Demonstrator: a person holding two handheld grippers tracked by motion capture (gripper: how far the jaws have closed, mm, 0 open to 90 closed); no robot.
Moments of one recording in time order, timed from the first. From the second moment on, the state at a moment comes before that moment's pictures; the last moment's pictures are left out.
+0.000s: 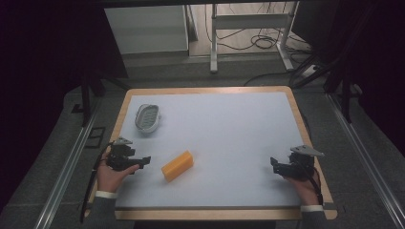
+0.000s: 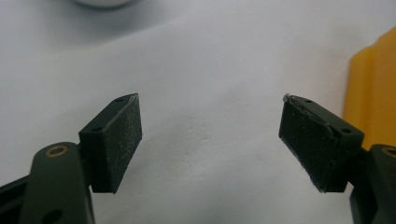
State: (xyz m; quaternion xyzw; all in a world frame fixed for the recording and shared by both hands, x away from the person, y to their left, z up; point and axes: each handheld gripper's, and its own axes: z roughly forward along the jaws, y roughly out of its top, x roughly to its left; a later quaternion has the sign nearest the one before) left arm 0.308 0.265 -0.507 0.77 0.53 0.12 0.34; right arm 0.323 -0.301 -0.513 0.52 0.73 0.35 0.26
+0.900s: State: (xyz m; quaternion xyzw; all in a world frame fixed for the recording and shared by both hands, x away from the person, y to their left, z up) left arm 0.298 0.259 -0.455 0.80 0.47 0.12 0.34; right arm 0.318 -0.308 -0.511 0.53 0.72 0.36 0.27
